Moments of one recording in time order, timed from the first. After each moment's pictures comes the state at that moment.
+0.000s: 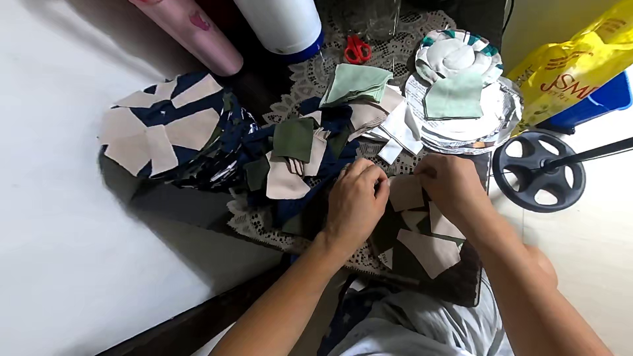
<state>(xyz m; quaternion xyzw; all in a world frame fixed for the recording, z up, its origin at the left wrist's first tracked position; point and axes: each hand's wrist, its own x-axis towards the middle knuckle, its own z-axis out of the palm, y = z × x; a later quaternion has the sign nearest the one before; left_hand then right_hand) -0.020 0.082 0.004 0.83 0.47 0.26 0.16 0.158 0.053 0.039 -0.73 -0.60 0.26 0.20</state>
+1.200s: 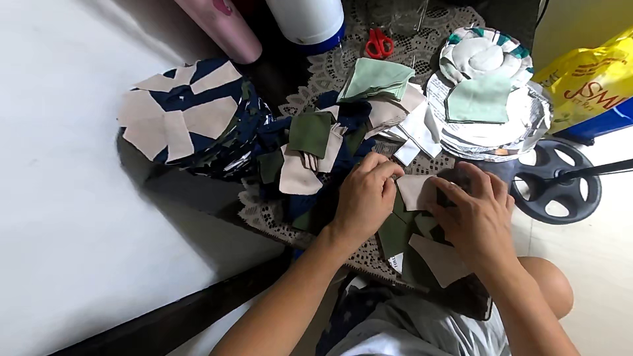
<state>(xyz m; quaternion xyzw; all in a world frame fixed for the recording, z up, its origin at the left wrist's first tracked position) -0.028 0.093 0.001 0.81 0.46 0.28 0.21 0.157 0.006 -0.006 -0.71 -0.65 0.06 0.24</state>
